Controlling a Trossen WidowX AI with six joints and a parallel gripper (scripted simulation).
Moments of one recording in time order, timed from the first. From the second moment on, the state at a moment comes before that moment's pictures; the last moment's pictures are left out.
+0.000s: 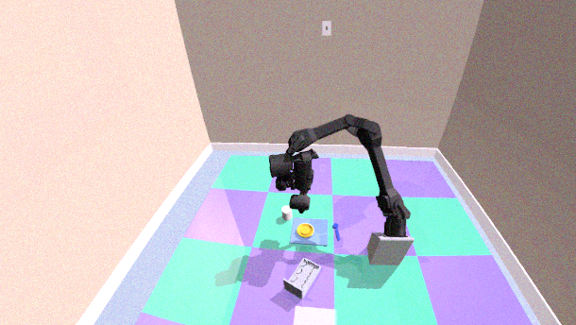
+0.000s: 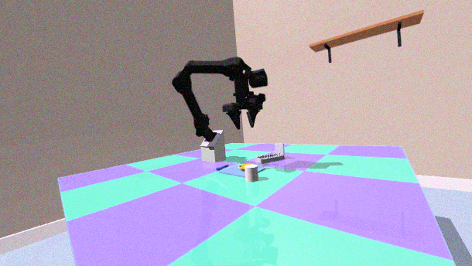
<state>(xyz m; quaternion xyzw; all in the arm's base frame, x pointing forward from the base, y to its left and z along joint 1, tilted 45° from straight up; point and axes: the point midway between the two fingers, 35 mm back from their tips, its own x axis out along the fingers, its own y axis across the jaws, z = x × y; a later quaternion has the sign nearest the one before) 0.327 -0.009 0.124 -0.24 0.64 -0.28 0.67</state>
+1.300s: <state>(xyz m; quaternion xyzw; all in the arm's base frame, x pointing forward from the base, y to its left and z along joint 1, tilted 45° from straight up) 0.324 -0.114 0.025 -0.25 0.64 -0.29 0.67</state>
